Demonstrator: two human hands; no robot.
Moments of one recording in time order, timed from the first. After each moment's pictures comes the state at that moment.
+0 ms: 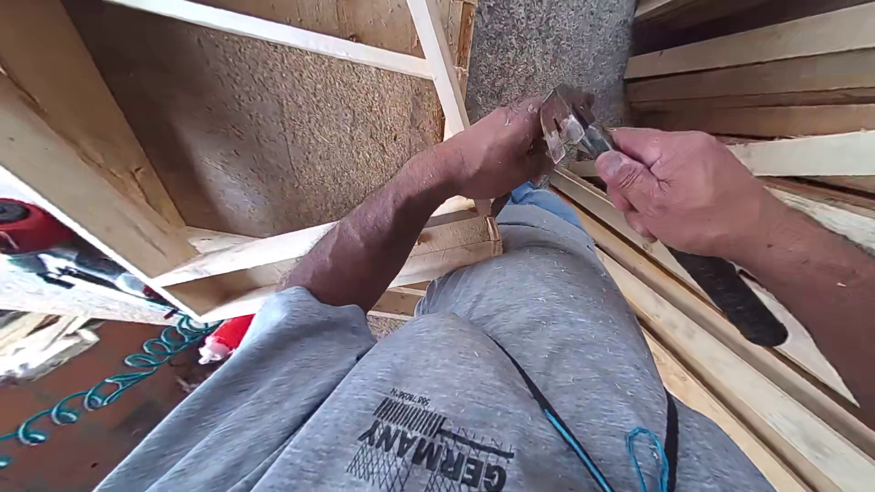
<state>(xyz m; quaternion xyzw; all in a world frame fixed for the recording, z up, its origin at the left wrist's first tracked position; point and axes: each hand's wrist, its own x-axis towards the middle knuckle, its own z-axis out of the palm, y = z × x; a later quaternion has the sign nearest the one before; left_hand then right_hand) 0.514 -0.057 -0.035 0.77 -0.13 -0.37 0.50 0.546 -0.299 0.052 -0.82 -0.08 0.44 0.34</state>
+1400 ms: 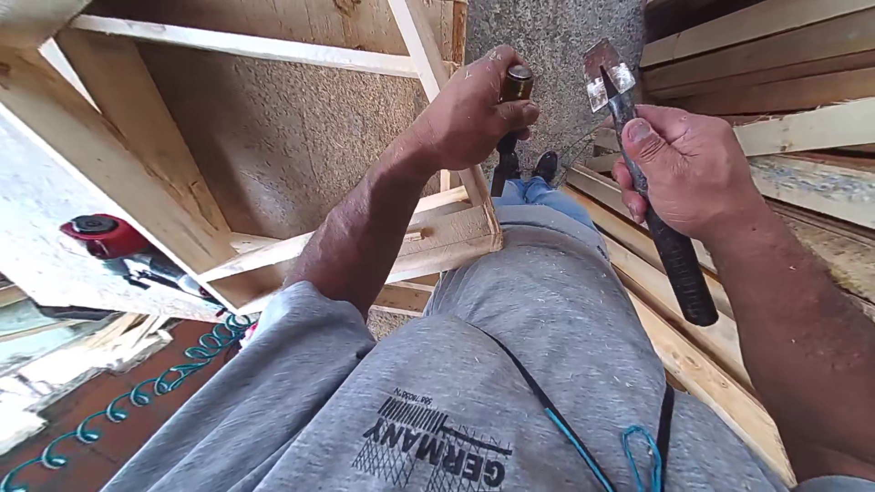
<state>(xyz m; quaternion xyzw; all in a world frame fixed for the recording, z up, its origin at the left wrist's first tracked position) 0.519 -0.051 -0.033 0.75 -0.02 -0.34 0.56 0.502 -0.330 0.017 -0.77 0.04 0.39 0.50</state>
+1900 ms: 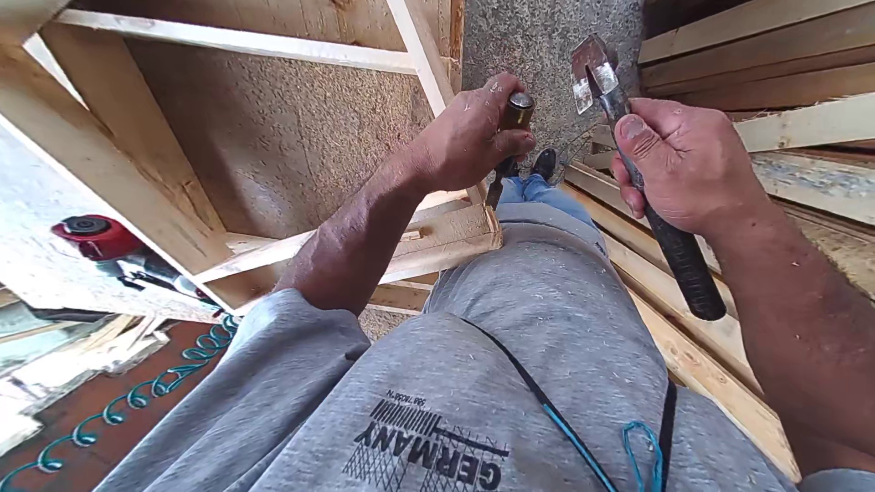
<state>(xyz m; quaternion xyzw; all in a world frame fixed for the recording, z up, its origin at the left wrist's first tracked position) 0.498 -0.045 -0.032 0.78 -0.12 -0.33 0.52 0.508 -0.323 0.020 -0.79 0.01 0.39 0.48</state>
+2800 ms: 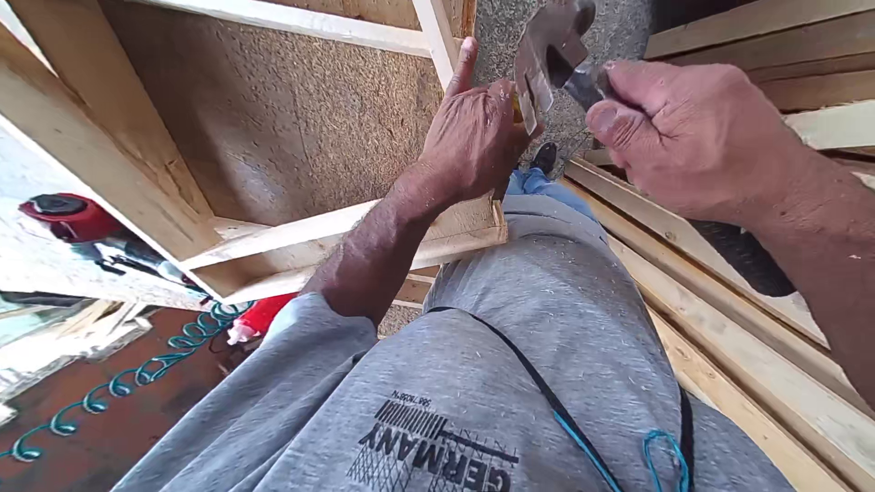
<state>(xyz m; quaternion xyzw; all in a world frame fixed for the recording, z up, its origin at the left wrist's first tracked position) 0.476 -0.052 -0.031 0.93 -0.13 -0.23 0.24 0.538 -0.286 0.045 -0.85 -0.23 0.37 0.30</state>
